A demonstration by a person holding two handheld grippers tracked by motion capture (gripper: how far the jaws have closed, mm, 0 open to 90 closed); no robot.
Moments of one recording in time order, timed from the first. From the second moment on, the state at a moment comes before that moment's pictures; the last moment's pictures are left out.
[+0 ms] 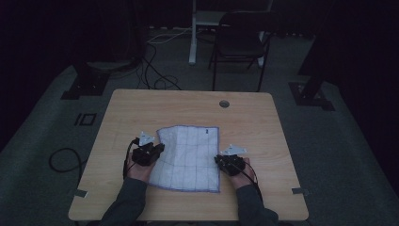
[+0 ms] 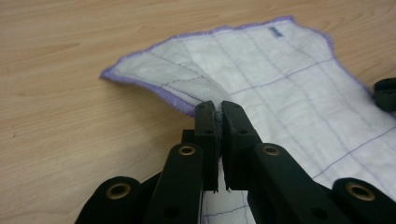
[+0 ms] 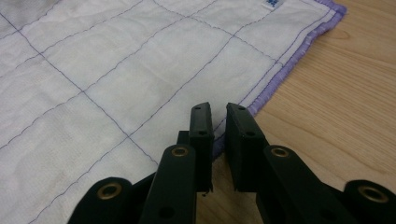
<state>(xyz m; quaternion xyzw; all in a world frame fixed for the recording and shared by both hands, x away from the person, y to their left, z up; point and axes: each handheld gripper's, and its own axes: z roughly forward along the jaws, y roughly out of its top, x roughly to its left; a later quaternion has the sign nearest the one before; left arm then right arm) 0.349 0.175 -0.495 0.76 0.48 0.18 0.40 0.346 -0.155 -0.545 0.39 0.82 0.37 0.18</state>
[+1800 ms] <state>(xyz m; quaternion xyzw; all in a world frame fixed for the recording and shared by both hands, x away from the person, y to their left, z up) 0.353 0.104 -0.457 0.78 0.40 0.15 0.45 0.347 -0.156 -0.546 0.39 0.82 0.38 0.18</state>
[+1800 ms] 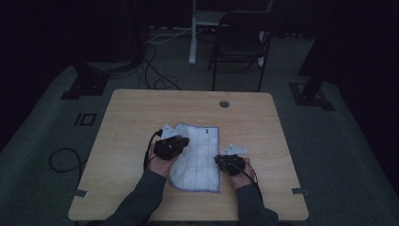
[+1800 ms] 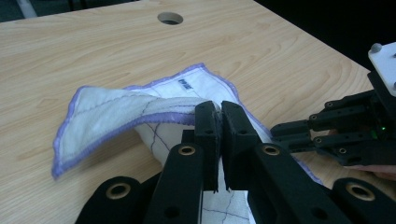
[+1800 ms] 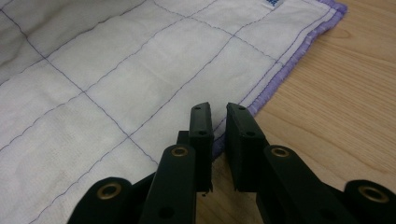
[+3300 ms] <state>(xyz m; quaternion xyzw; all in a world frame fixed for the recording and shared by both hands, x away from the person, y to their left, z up) 0.376 0.037 -0.502 0.82 0.38 0.10 0.41 0.346 -0.166 -0.540 0.42 0.80 0.38 0.20</state>
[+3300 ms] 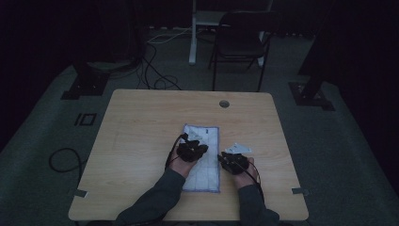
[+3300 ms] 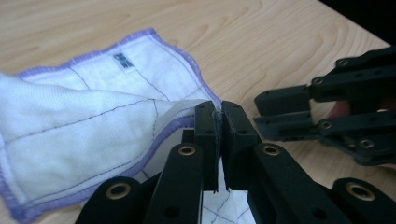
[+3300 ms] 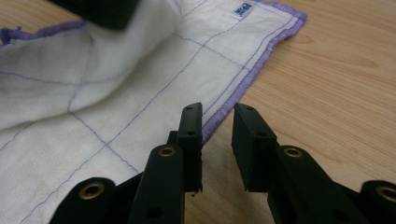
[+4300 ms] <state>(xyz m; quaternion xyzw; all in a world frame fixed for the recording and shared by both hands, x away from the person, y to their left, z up) 0.367 0.081 -0.487 0.81 0.40 0.14 0.40 0.347 -0.170 -0.540 0.43 0.79 0.38 0.20</state>
